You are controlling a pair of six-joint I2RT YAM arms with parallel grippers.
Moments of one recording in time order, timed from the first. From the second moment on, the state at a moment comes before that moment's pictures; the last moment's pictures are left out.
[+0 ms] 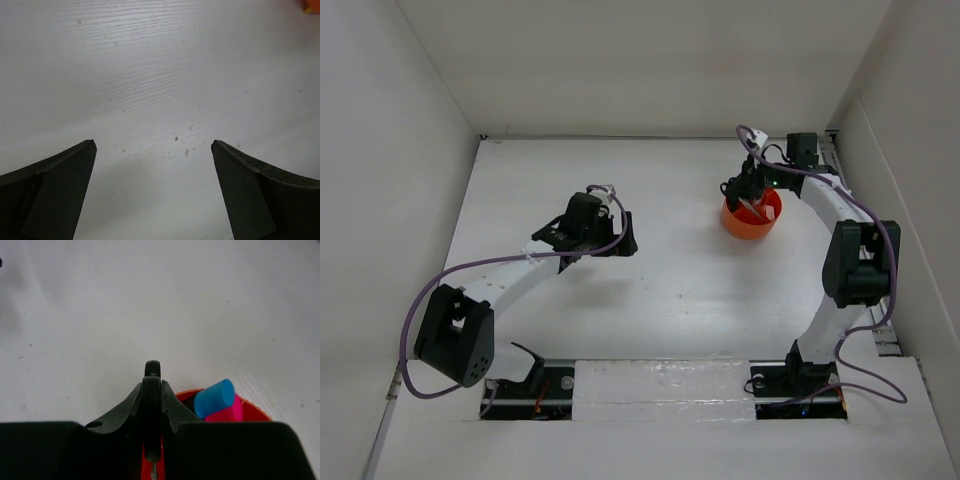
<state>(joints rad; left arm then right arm) -0.50 1.36 0.88 -0.29 0.12 -0.43 -0.01 1.82 1.42 -0.39 -0.97 -0.54</state>
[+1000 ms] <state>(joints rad) -0.50 1.42 0.88 -0.29 0.09 -0.43 -0.01 1.82 1.41 -0.40 -0.98 -0.57</state>
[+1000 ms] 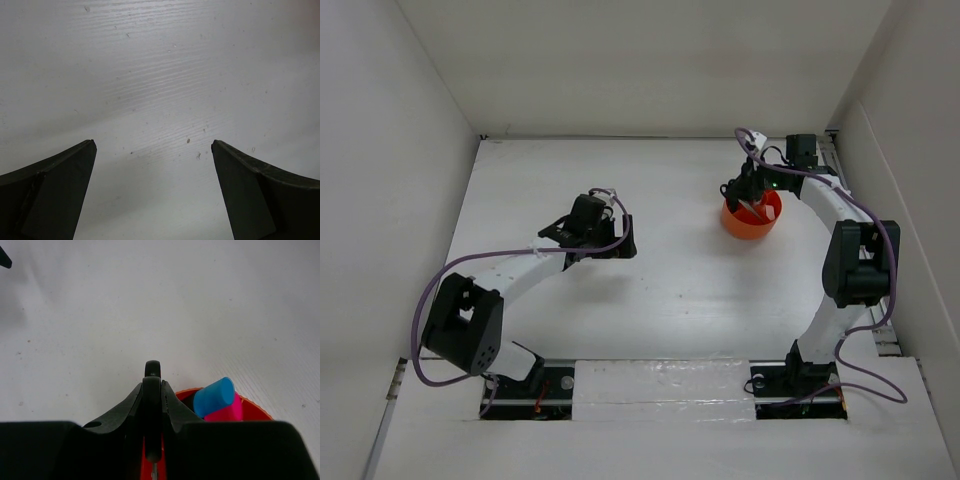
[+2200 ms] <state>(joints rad) -0.50 1.42 0.88 -0.29 0.06 -0.43 0.03 1.62 1.47 -0.32 -1.03 -0.38</state>
